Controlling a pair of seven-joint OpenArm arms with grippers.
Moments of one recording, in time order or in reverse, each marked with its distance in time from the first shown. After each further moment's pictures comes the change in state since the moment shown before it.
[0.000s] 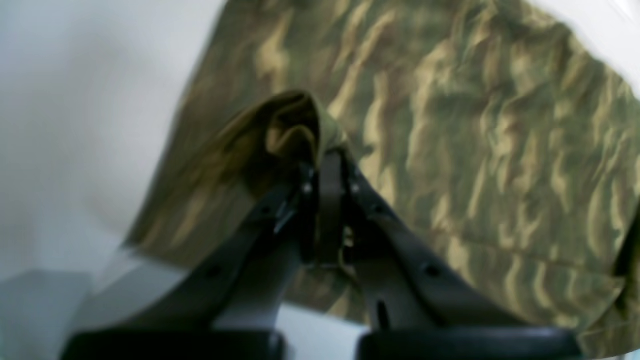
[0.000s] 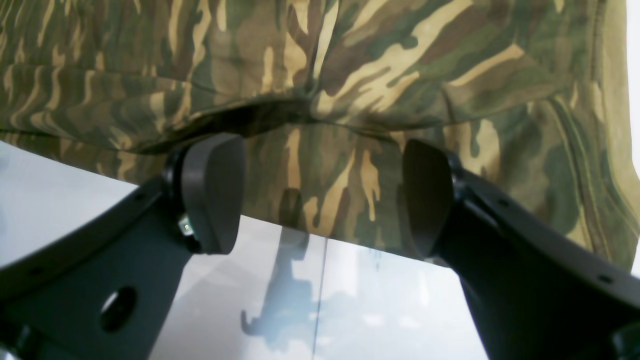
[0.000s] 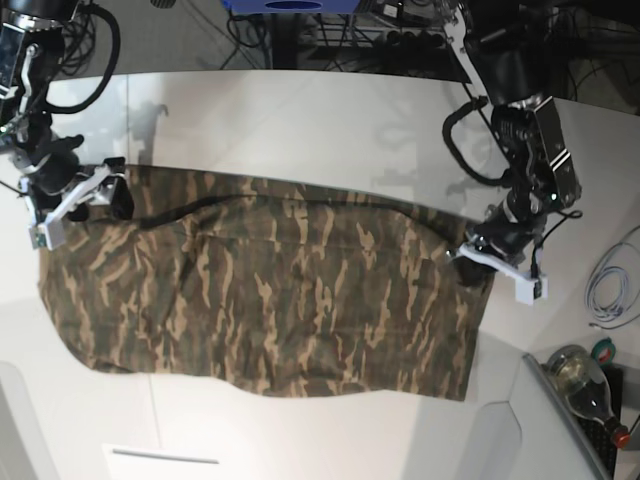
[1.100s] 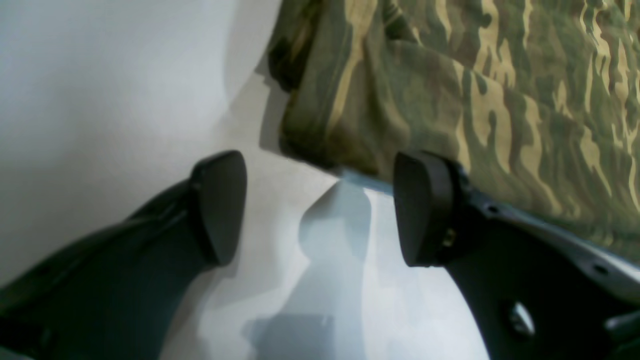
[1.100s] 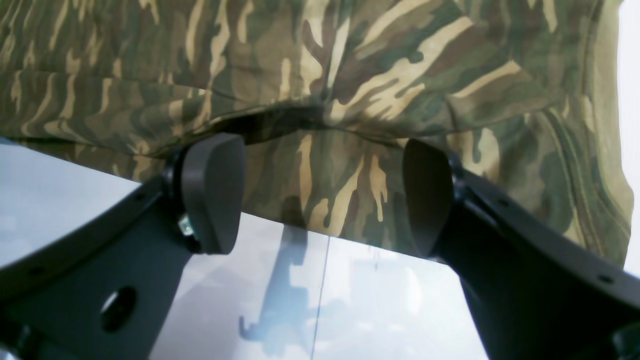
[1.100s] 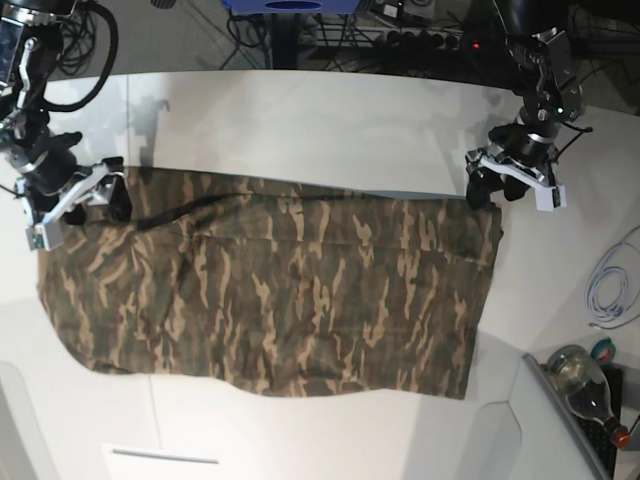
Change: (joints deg) left arm 14.2 -5.8 -0.5 -7.7 -0.9 -6.6 -19.9; right arm -1.3 0.0 0.0 3.3 0.2 0.0 0.0
